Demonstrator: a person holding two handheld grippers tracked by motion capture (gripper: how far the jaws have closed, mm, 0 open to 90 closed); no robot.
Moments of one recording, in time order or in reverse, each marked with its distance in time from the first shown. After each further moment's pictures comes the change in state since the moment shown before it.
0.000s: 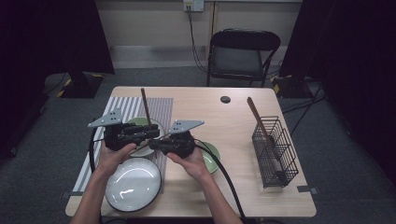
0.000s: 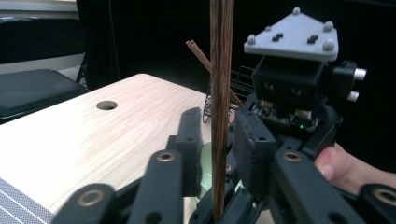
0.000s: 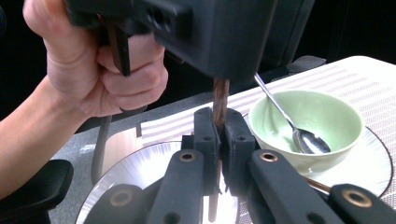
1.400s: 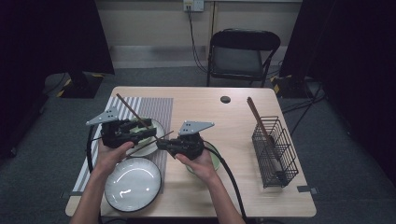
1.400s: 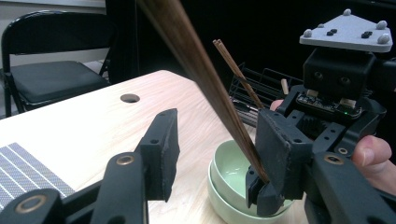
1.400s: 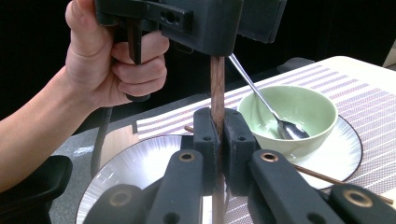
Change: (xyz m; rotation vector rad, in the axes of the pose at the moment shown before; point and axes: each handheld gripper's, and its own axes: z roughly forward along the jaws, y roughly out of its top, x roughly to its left) left arm 0.011 -0.005 -0.005 0.001 0.084 -0.052; right arm 0.000 -0.004 -0.026 -0.015 -0.036 0.003
